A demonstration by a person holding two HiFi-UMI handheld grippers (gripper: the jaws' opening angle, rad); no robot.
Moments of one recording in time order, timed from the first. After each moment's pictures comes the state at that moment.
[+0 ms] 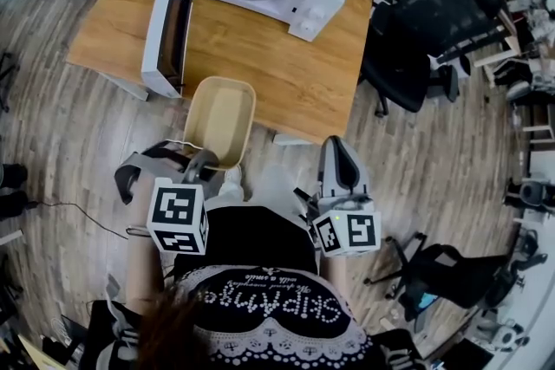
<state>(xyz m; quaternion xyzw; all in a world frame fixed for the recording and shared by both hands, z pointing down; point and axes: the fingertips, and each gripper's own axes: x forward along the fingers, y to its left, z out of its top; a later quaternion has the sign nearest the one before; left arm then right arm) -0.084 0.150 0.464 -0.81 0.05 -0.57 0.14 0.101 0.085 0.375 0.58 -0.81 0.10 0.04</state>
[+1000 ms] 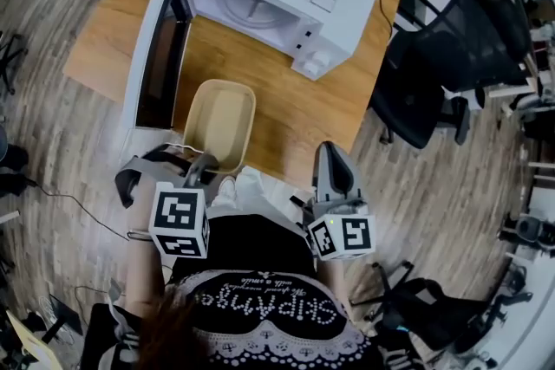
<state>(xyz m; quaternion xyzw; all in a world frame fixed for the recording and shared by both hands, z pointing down) -0.058 0.033 0.477 -0.80 0.07 -0.59 0.09 0.114 -0.050 0.406 0.53 -0.84 0.14 0.06</state>
